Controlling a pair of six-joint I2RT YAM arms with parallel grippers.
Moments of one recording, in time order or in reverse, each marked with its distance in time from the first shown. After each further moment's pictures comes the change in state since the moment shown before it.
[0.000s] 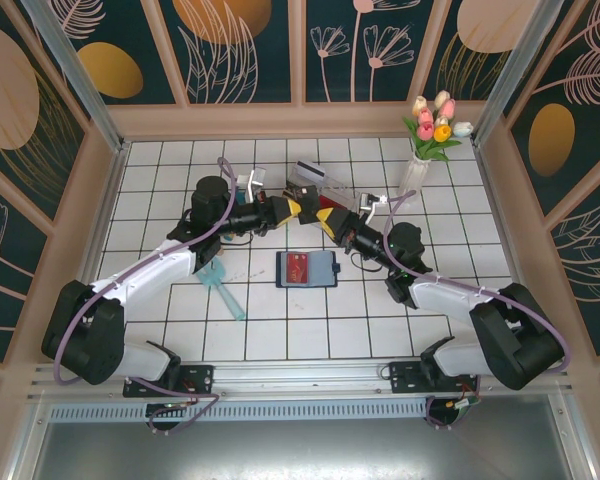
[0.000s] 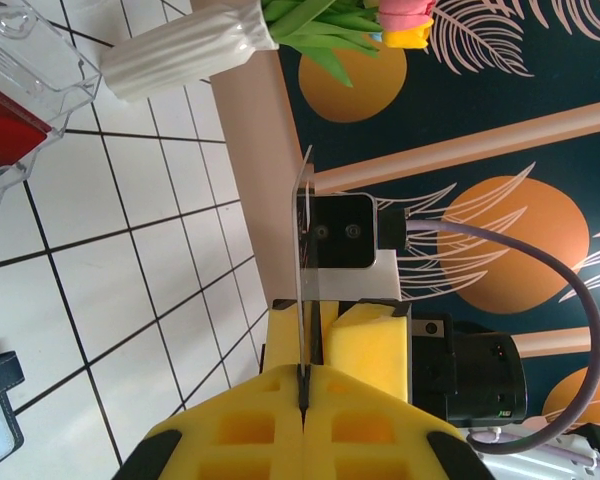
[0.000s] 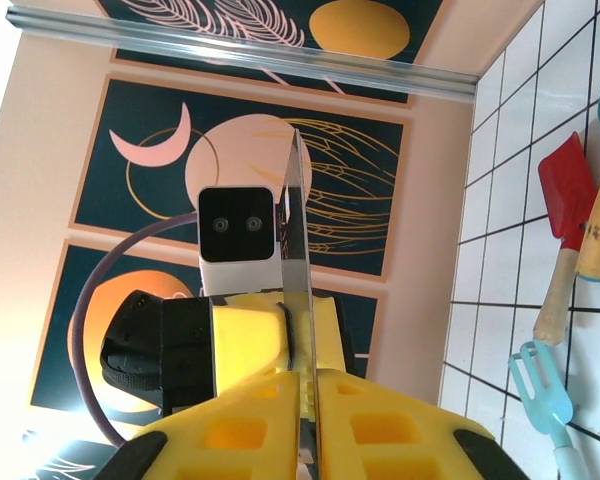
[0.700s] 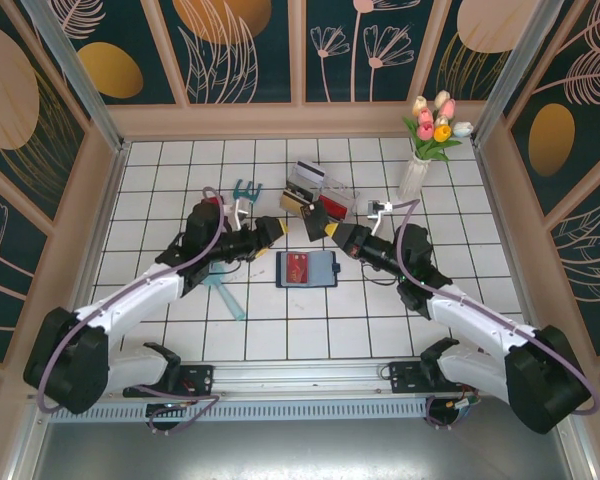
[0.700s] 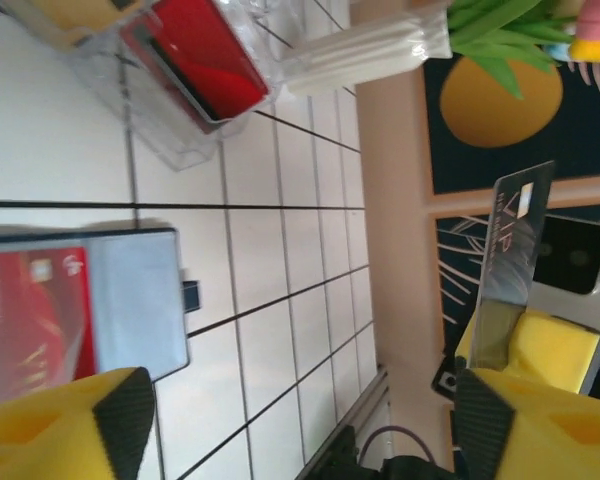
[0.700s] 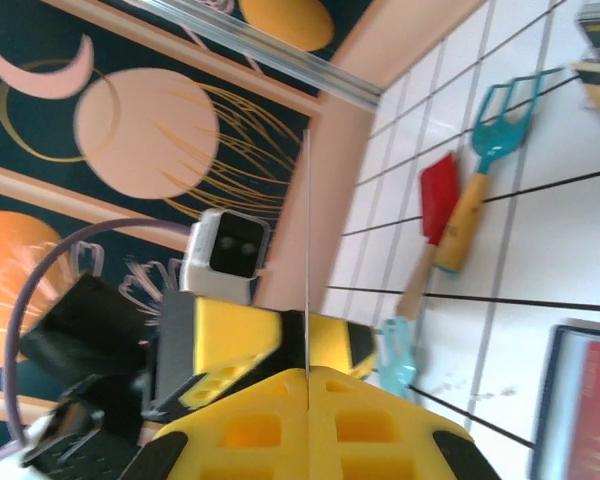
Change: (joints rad) left arm 0.000 -0.185 -0.201 -0.227 -0.230 0.093; right arm 0.000 -0.262 0.009 -0.520 0.032 -0.408
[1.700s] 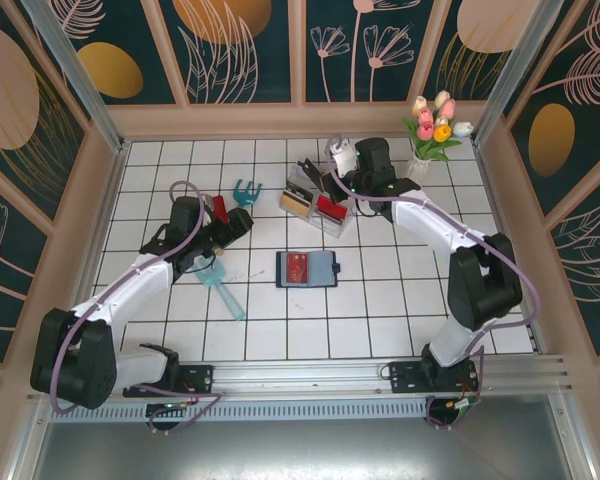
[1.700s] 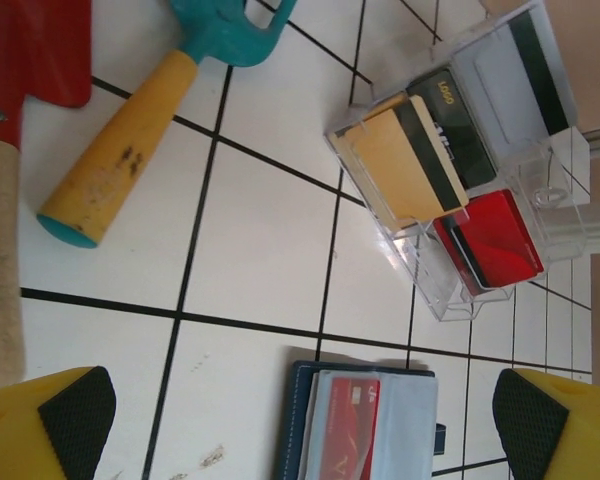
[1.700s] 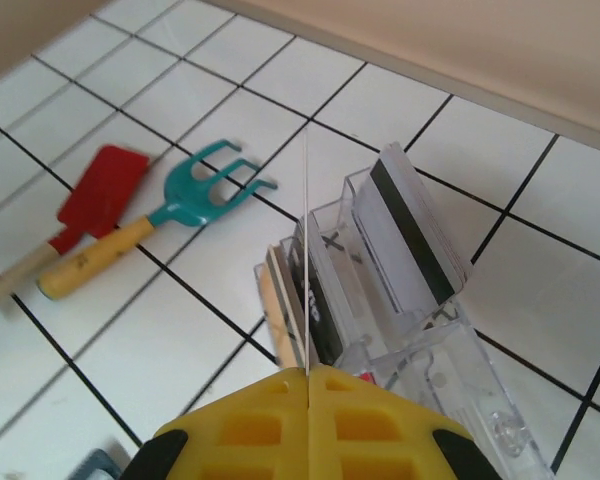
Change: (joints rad) left arm 0.213 0.055 0.064 -0.275 -0.276 0.209; right arm -0.114 0.643 0.828 -0.684 0.132 -1.168
